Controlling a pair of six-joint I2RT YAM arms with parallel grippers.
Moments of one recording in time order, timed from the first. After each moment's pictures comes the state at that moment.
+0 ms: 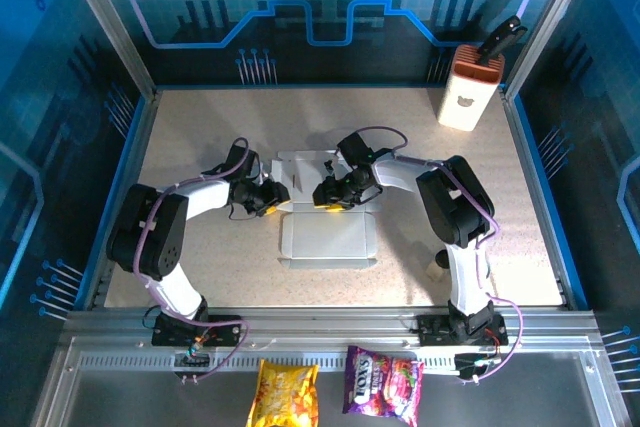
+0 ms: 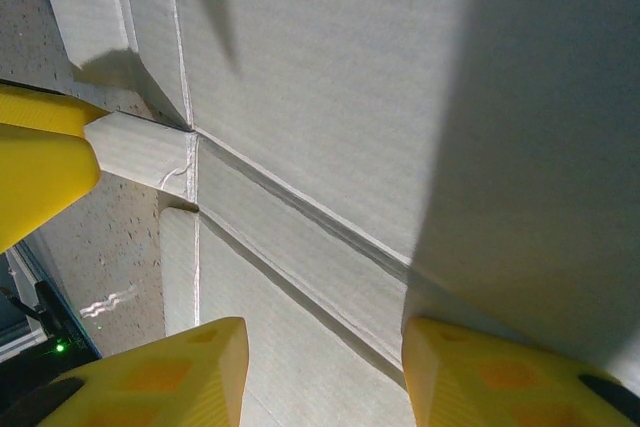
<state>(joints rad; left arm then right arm) -0.21 1.70 0.86 -0.26 0.49 -0.69 0.54 2.07 1.34 -0.48 -0.62 0.48</state>
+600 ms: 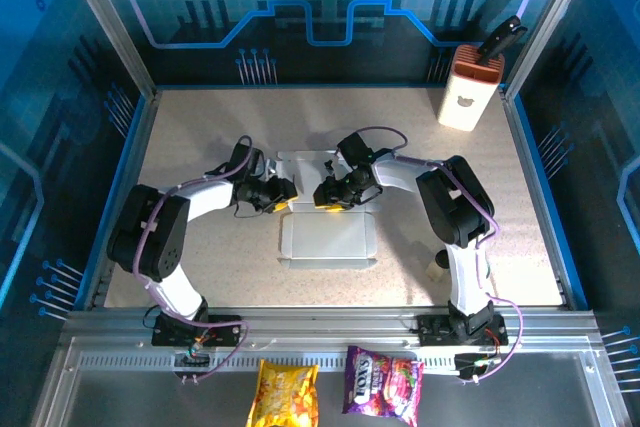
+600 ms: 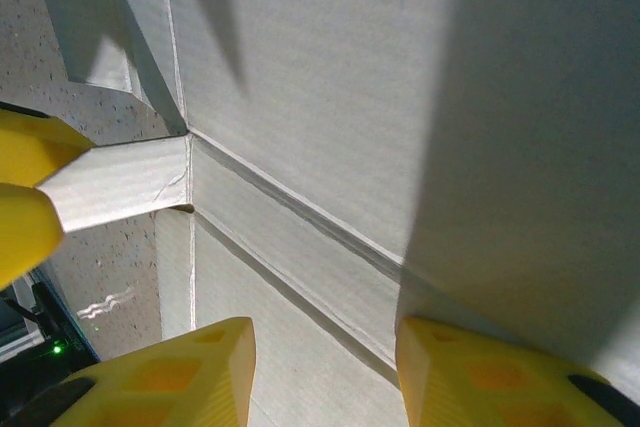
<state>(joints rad) -0.26 1.71 0.88 -0.19 0.57 -0.76 0.54 2.07 1.34 -0.48 -0.61 0.48</state>
